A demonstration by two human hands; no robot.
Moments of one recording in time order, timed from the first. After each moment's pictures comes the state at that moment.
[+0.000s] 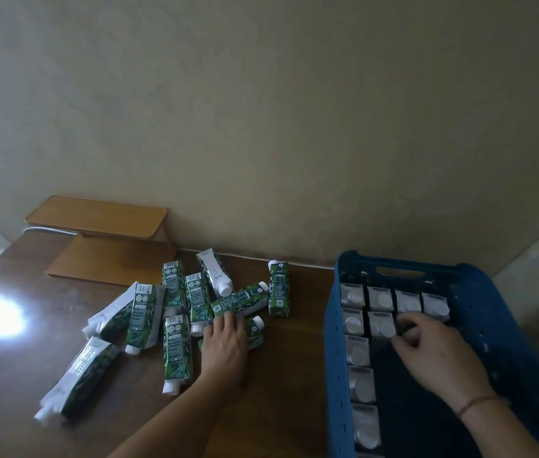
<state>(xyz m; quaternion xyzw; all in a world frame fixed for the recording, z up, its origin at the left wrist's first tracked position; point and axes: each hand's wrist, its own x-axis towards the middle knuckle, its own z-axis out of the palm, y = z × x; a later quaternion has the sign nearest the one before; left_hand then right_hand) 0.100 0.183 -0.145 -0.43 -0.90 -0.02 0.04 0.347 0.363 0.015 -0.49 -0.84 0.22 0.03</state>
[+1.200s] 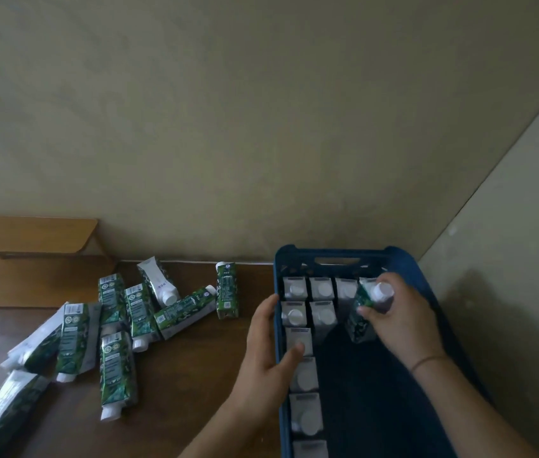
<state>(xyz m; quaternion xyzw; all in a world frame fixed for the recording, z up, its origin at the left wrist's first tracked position) 0.228 0.226 -0.034 -0.37 -0.65 -0.56 -0.36 0.383 0.412 -0.001 -0.52 -0.81 0.18 0.21</state>
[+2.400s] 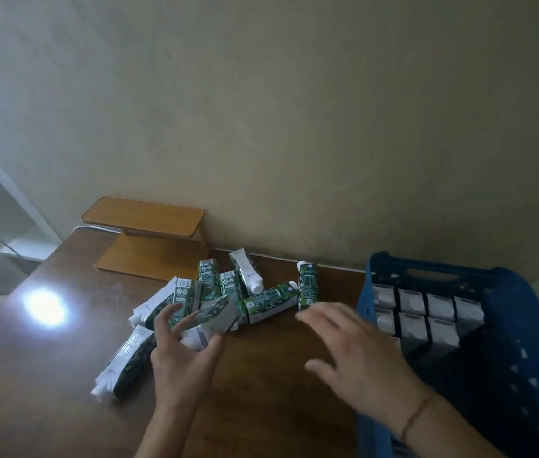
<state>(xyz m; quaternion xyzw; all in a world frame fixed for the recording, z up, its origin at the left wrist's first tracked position) 0.115 0.075 -0.019 -0.09 -0.84 -0.54 -0.02 0.266 0.247 0.062 -0.14 -0.98 0.14 0.03</state>
